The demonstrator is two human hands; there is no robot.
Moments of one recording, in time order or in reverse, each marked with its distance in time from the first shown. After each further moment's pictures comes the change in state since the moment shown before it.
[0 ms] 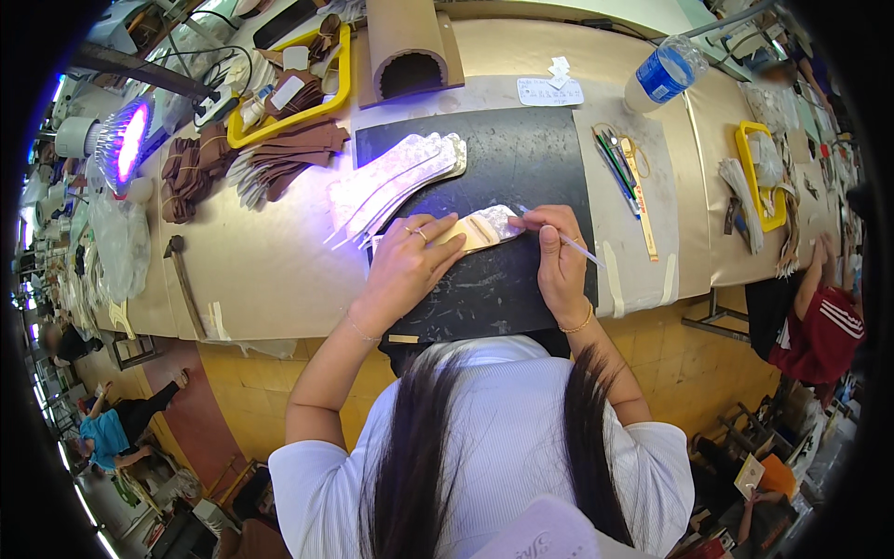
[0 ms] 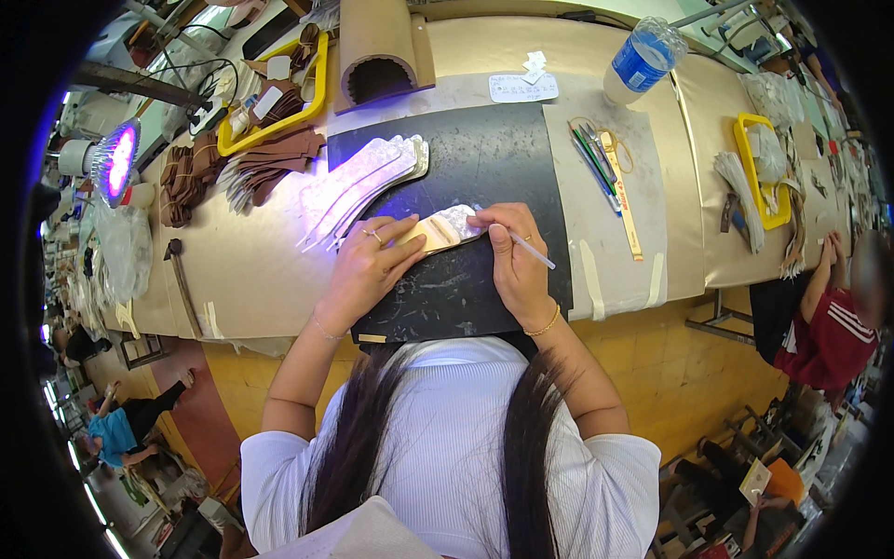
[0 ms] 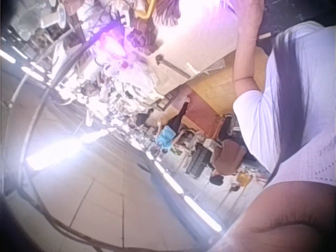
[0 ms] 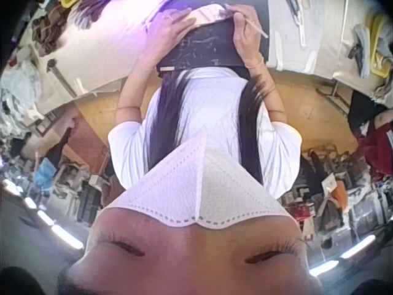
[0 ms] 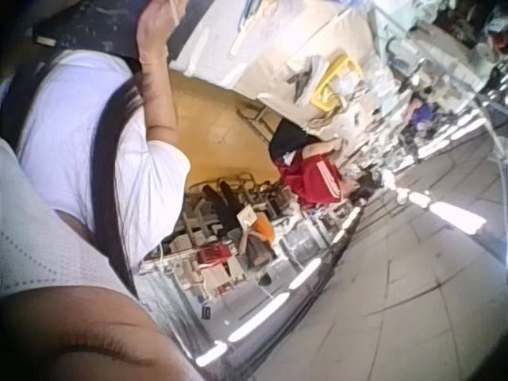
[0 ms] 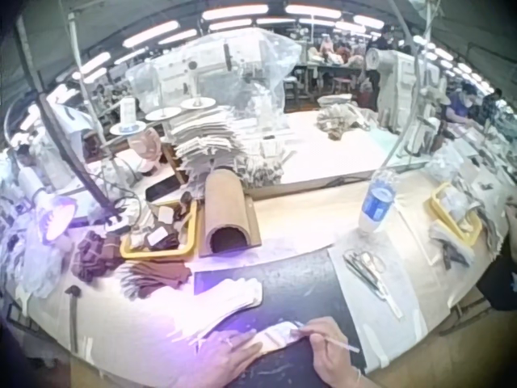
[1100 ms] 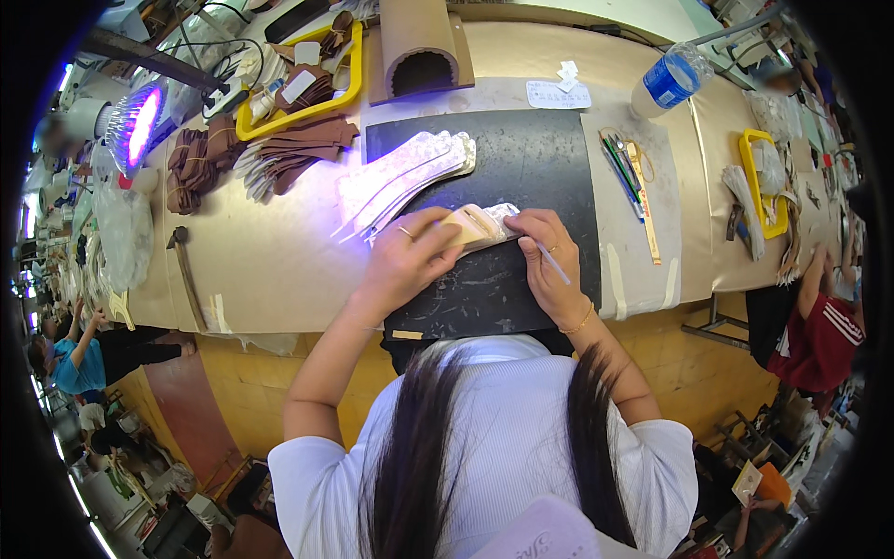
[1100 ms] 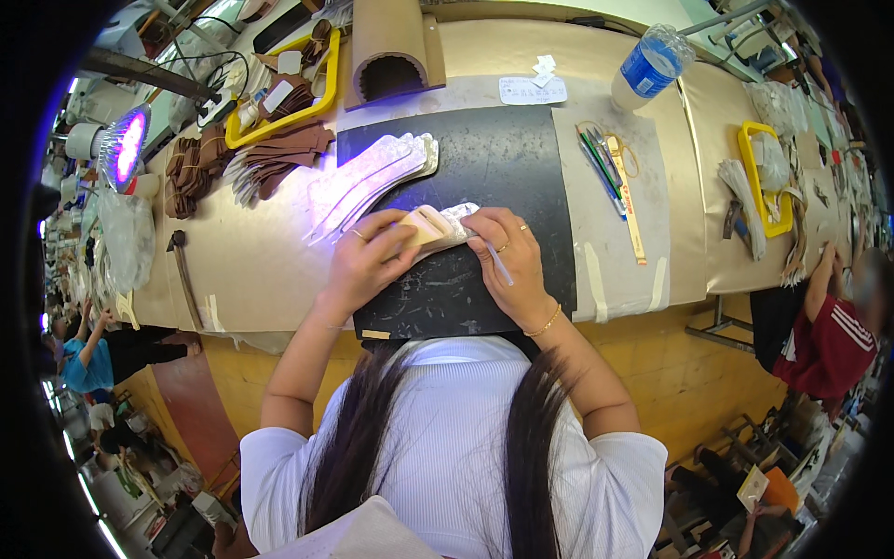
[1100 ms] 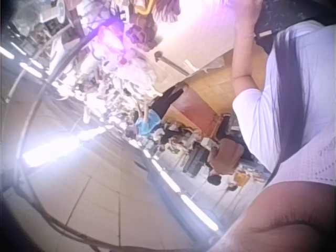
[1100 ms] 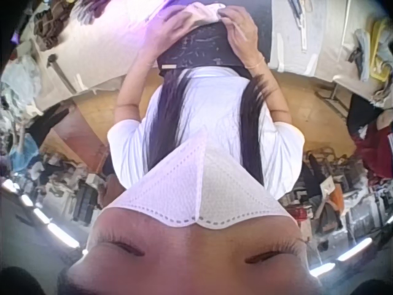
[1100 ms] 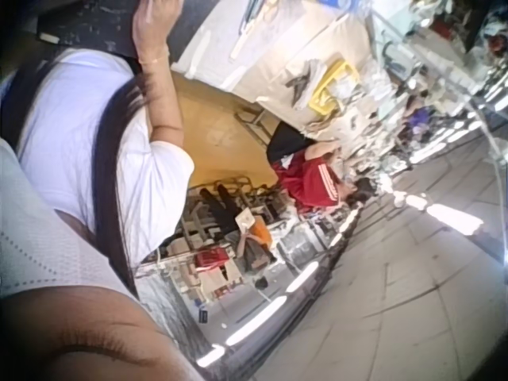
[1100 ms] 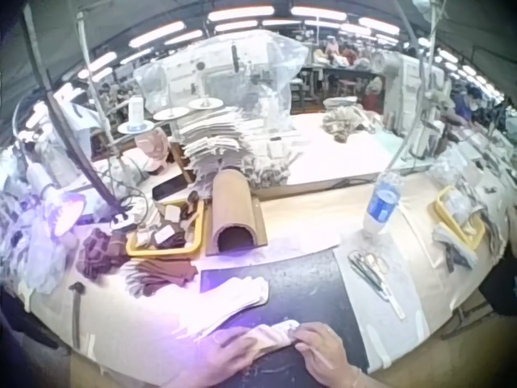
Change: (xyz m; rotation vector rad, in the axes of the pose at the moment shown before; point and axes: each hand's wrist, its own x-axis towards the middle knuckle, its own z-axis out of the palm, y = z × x) left_hand -0.005 -0.011 -0.003 -0.171 0.126 -0.040; right_hand 0.005 -0.011 0.008 -0.292 -0.077 -0.180
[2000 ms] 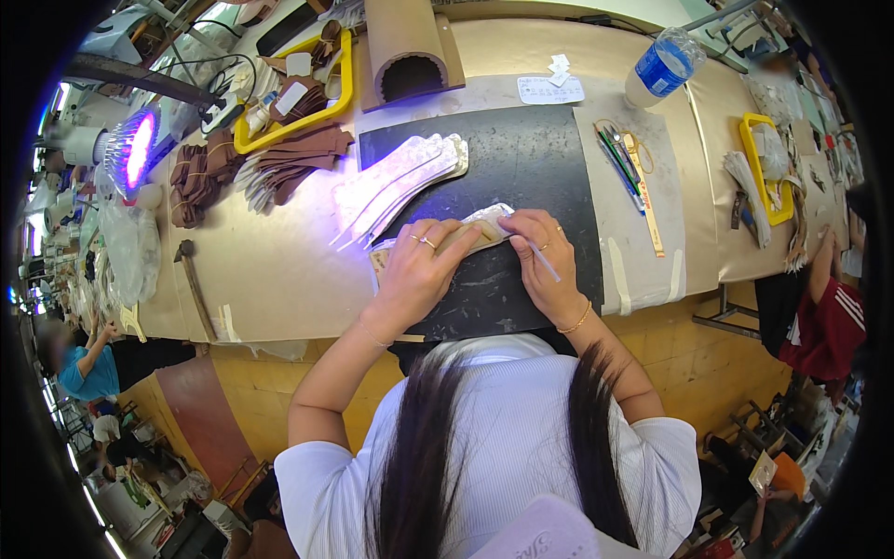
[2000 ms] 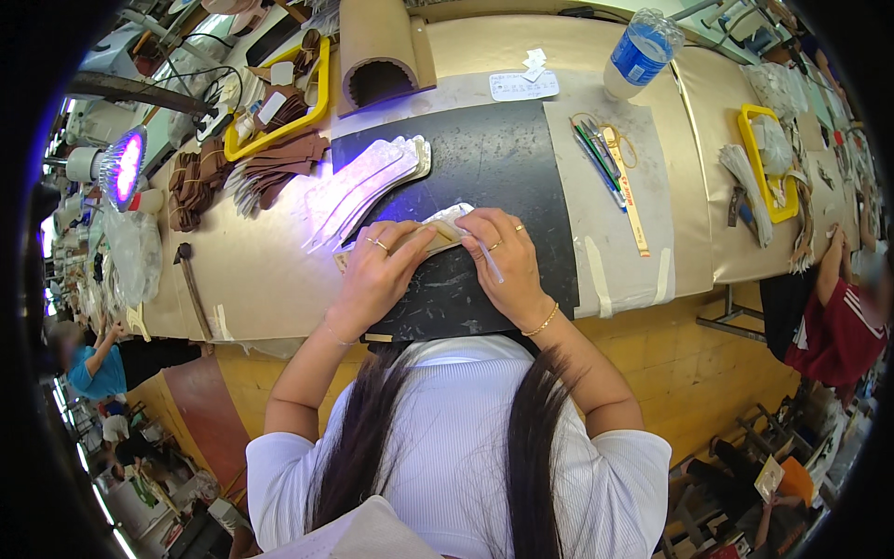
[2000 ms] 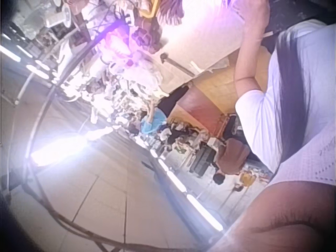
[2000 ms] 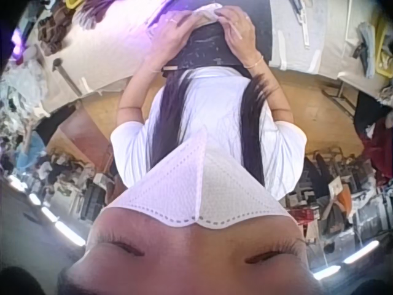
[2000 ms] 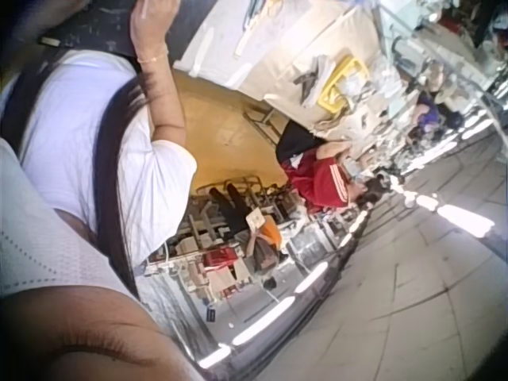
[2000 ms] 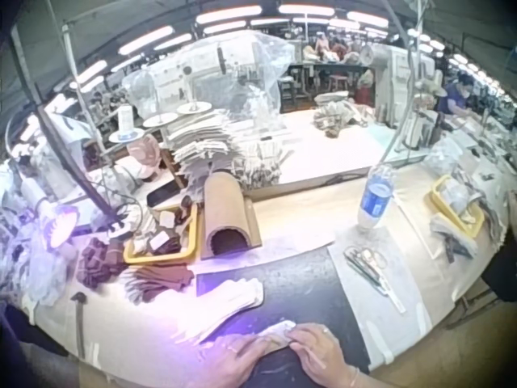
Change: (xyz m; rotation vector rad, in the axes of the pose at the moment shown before) left_hand 0.006 0.025 0.006 0.189 -0.108 0.099; right_hand -0.004 -0.002 0.003 -0.041 0.017 0.038
